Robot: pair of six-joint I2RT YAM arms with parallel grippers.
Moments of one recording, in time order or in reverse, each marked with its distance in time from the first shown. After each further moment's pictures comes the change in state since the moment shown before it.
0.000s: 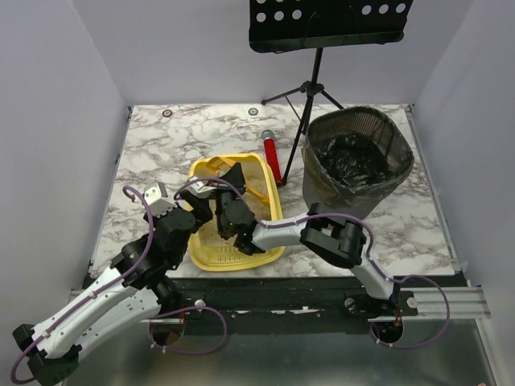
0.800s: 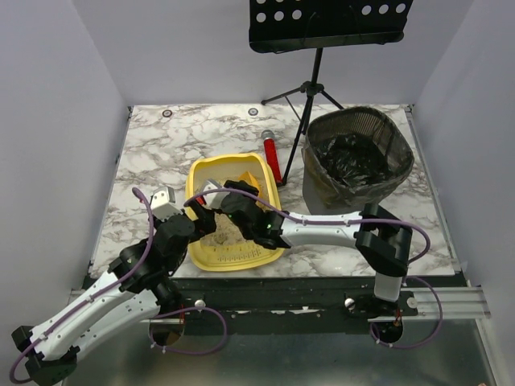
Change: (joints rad) left arm -0.026 -0.068 -0.021 -0.050 0.106 0.056; right arm 0.004 -0.396 -0.163 -0.966 -0.333 0.933
